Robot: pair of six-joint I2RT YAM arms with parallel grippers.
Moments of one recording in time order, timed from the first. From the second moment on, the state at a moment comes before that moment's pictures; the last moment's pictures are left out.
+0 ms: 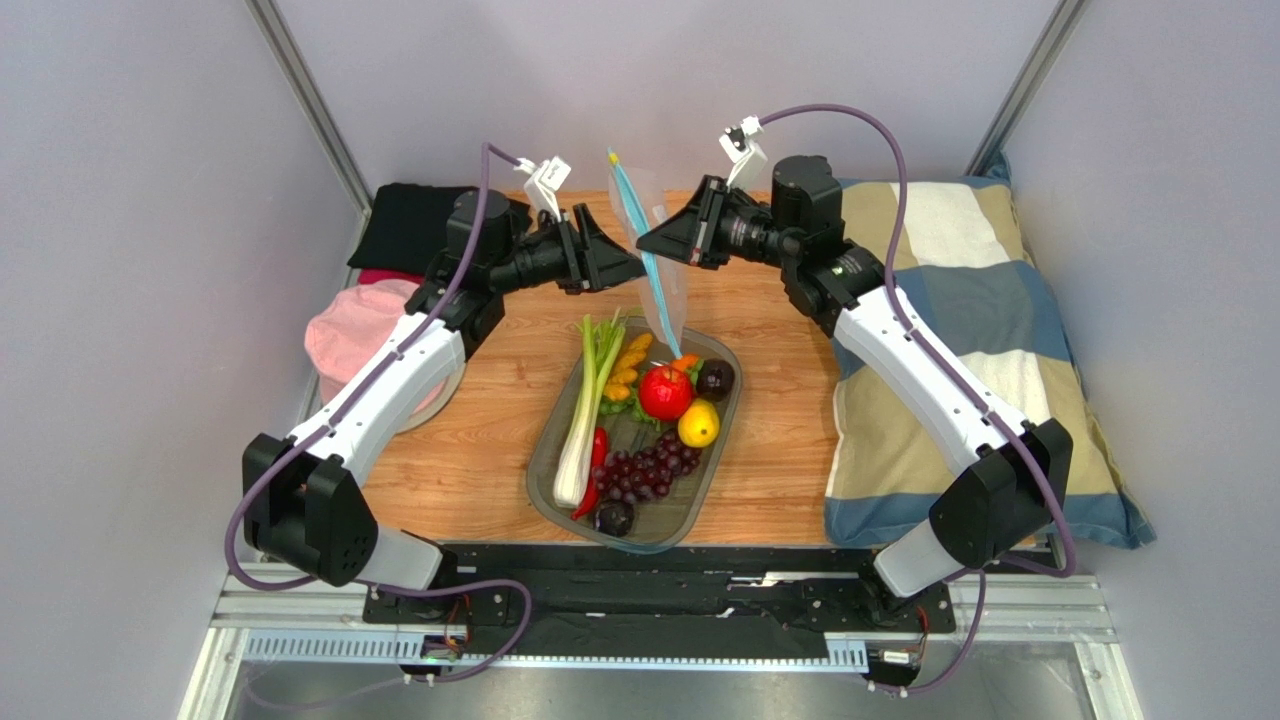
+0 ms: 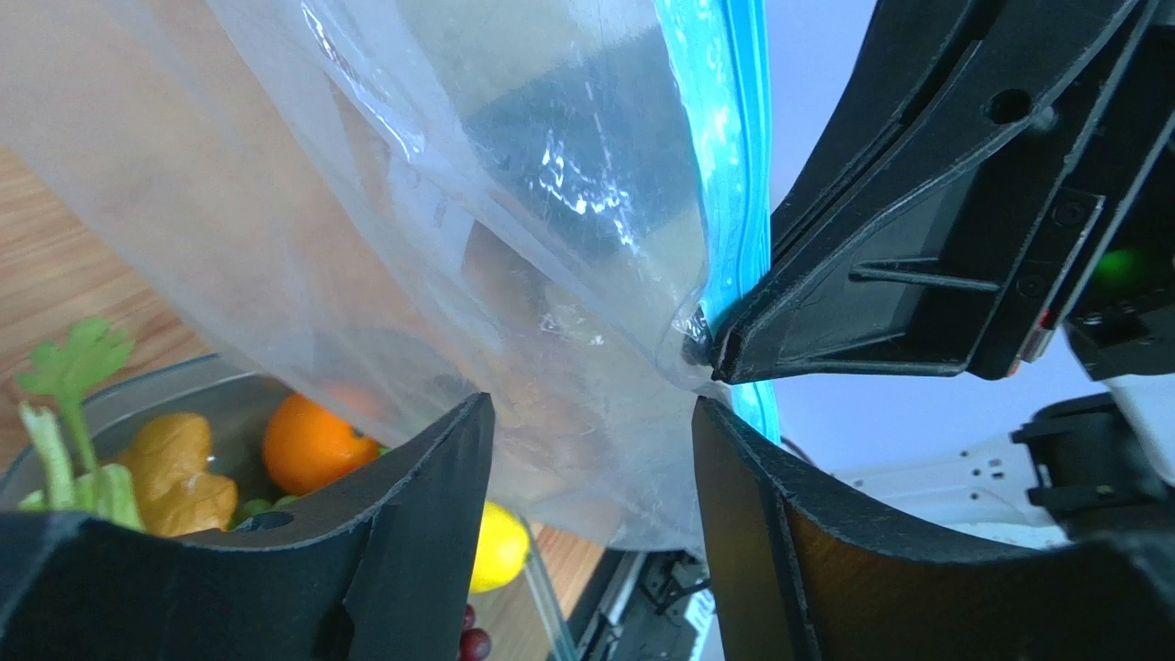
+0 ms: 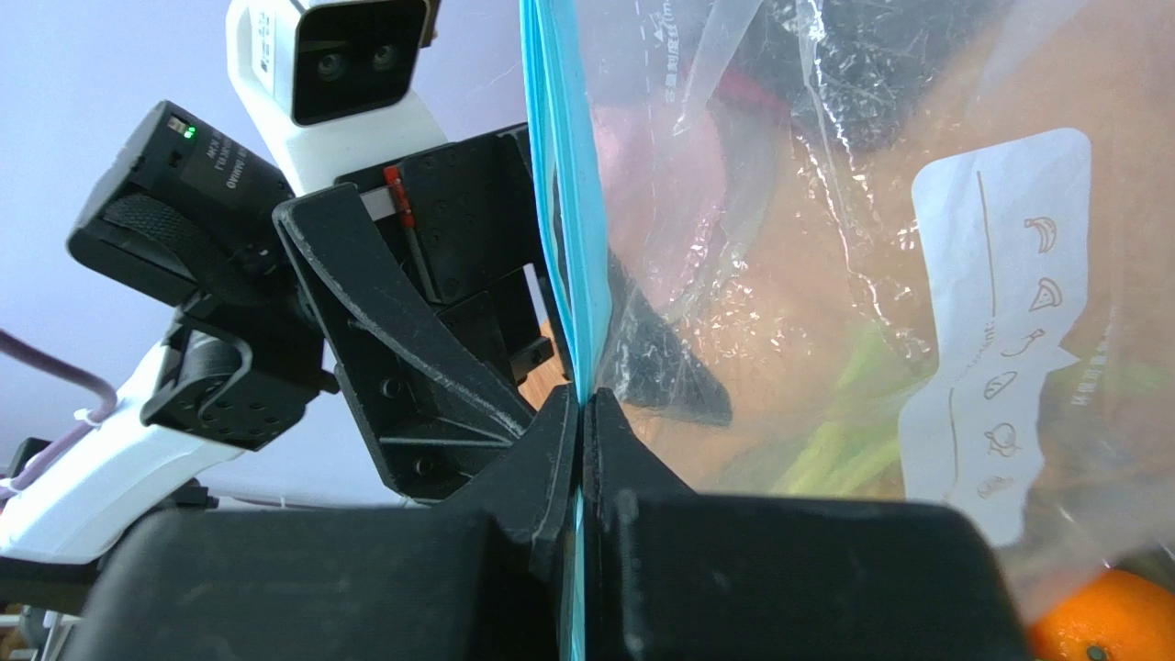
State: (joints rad) left arm -0.39 1.42 1.23 0.03 0.71 -0.71; right arm 0.50 1.53 1.51 -0.14 -0.57 0.74
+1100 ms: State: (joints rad) left arm -0.41 1.37 1.25 0.01 0.74 -0.68; right arm 0.50 1.49 1.48 -0.14 -0.49 0.72
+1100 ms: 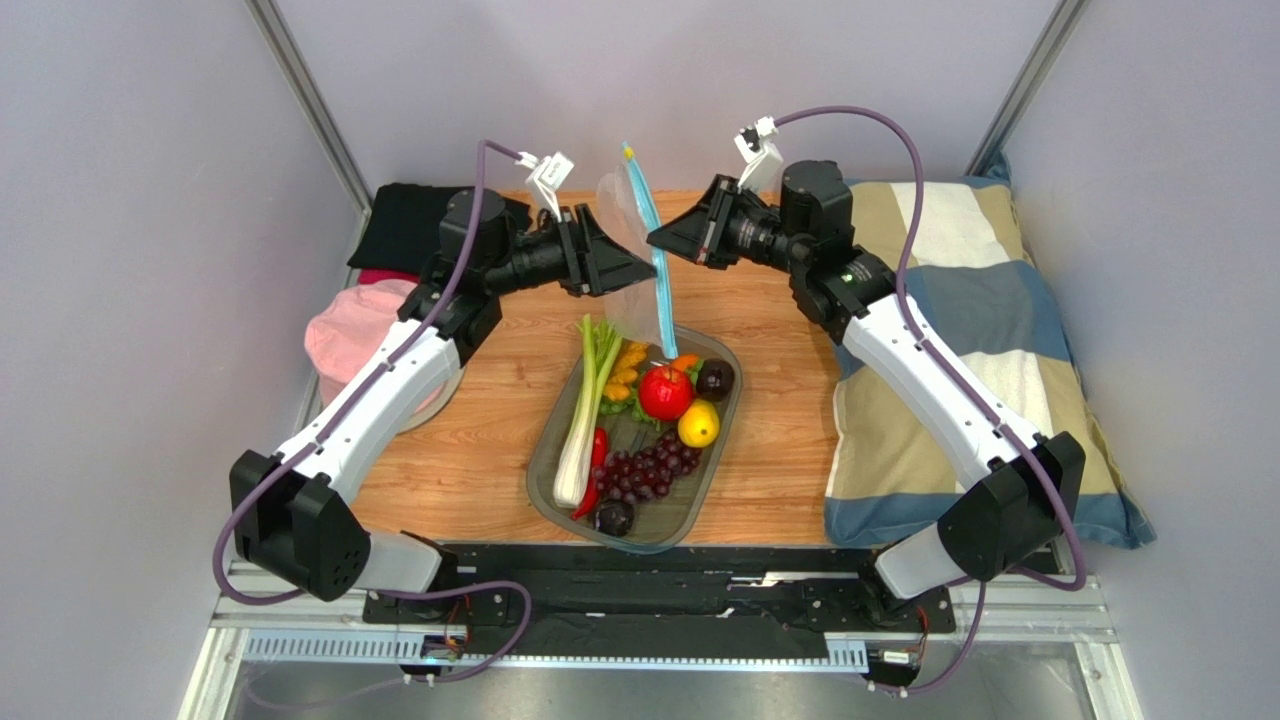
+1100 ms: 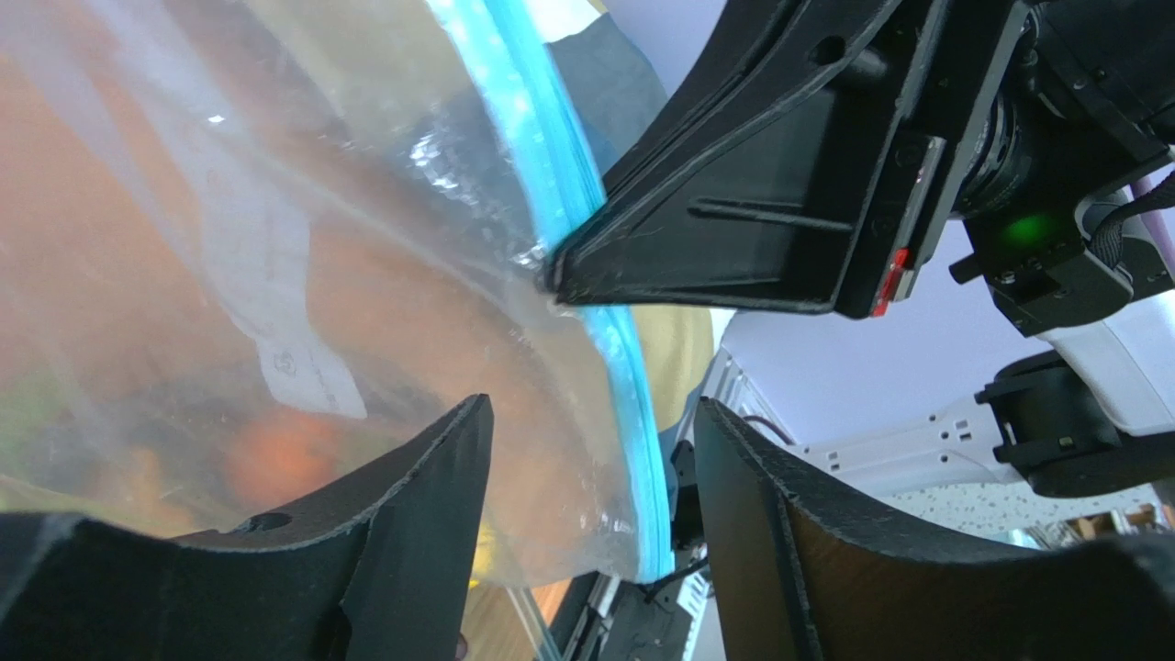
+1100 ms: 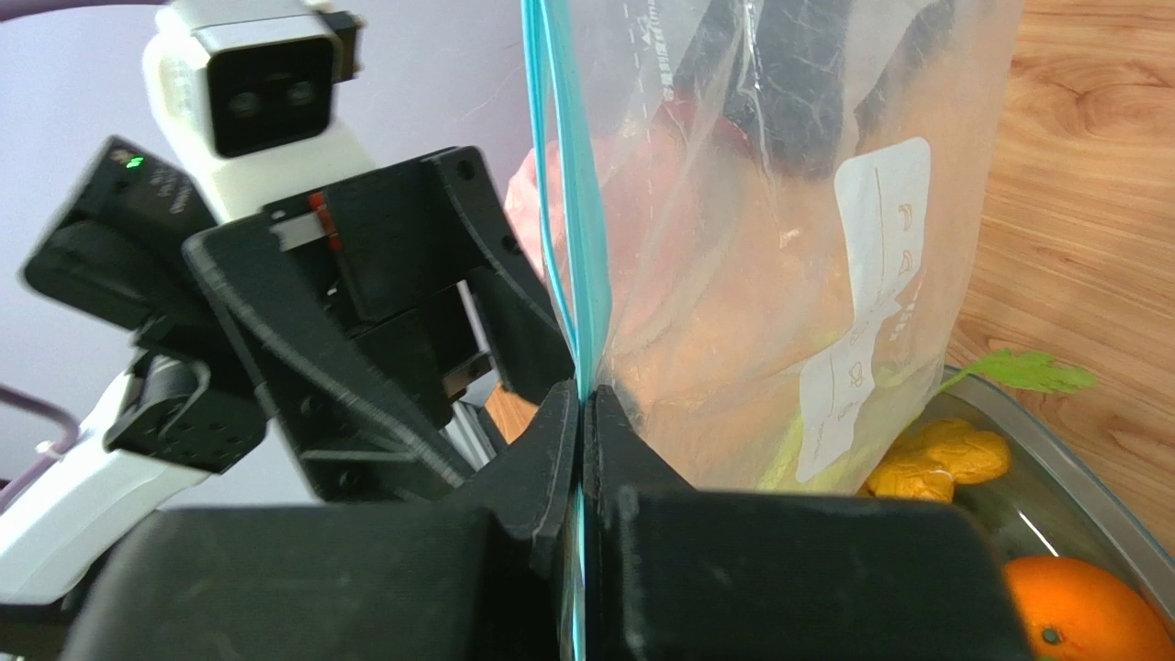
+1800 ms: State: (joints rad) left arm -0.49 1.44 1.35 -0.19 0.49 -0.59; right arm 0.63 1.48 1.52 -0.32 -0.11 0.64
